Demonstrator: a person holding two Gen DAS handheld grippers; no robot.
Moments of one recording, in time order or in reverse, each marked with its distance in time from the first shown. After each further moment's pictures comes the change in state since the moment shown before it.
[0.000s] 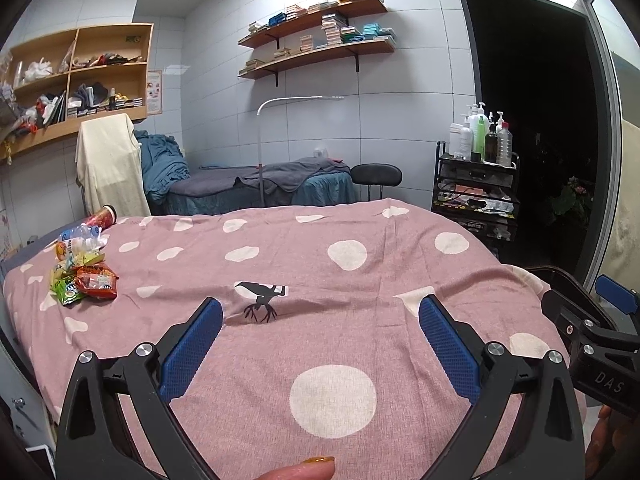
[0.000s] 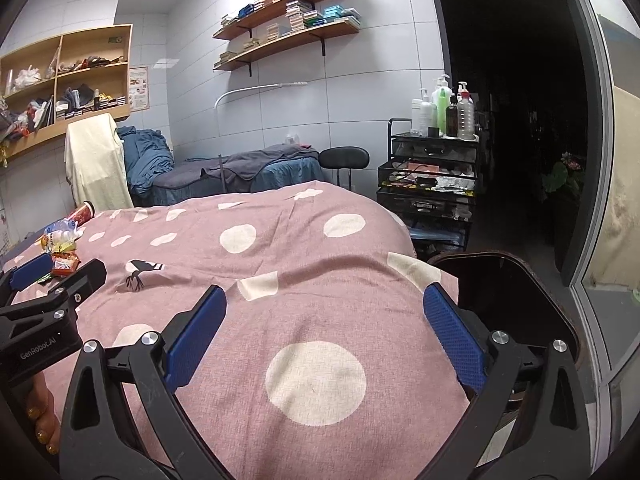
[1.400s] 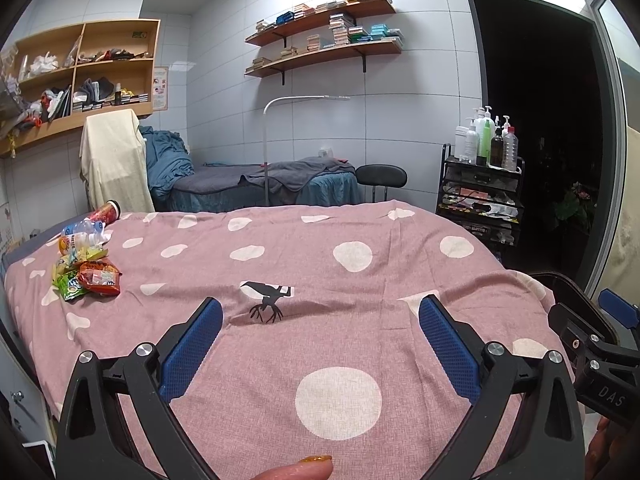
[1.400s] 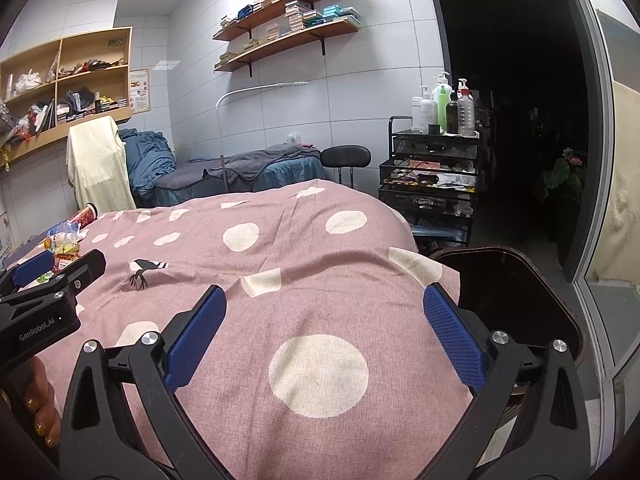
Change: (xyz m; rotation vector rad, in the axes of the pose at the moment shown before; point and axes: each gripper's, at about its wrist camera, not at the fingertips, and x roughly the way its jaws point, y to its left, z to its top) left arm 0.000 0.008 0.002 -0.017 0.001 0.008; right arm -0.005 0.000 -0.003 0.012 0.002 0.008
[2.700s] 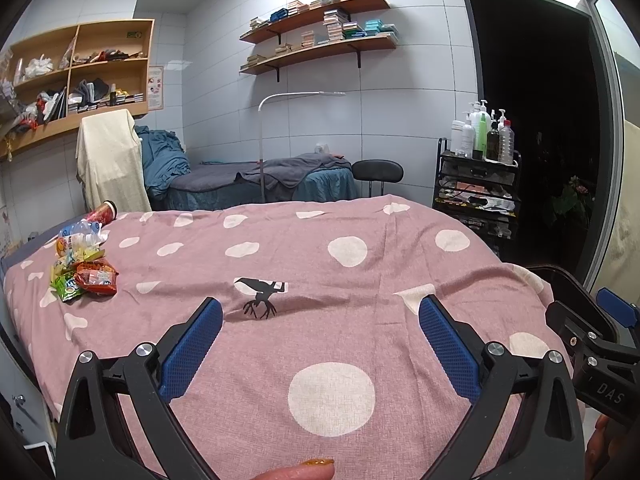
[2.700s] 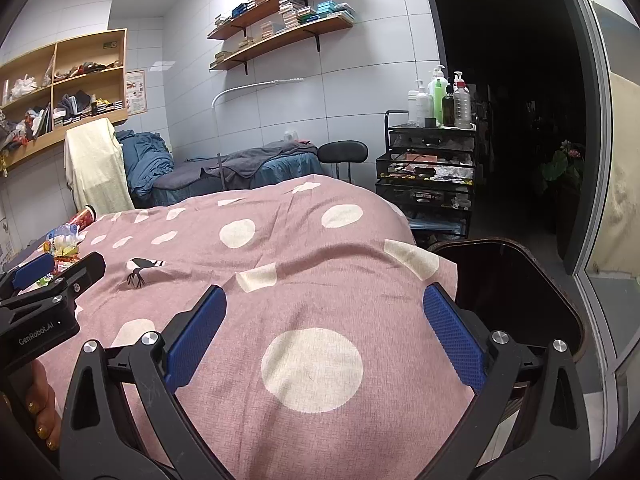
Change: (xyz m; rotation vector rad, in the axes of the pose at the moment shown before) left arm 0.003 -0.005 -0.005 0.013 0.014 -0.009; right arm 0.003 -0.004 -0.005 0.016 0.009 -0.005
